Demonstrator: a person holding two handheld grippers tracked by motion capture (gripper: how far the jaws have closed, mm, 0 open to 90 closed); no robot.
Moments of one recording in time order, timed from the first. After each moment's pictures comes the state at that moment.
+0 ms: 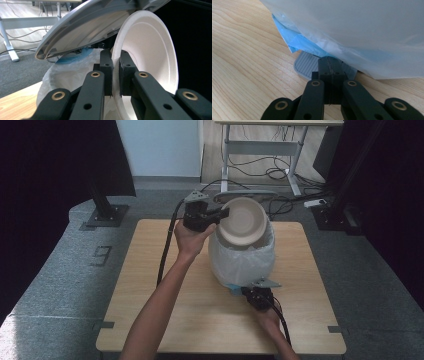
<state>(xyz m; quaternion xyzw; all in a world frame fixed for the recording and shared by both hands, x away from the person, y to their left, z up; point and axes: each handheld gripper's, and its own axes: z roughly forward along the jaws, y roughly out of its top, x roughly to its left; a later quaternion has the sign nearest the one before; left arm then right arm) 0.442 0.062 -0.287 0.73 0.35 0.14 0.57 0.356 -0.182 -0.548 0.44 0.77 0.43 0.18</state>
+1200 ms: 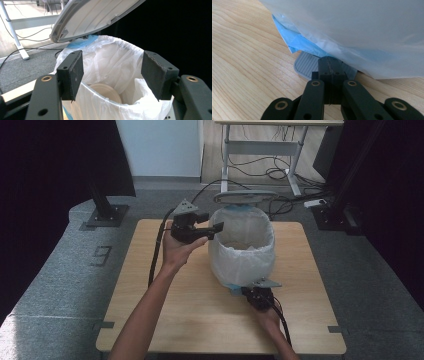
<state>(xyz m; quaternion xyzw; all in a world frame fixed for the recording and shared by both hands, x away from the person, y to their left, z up) 0.411 0.092 -0.295 0.75 0.33 0.16 0.55 0.357 -0.183 -0.549 0.45 0.77 0.43 0.17</state>
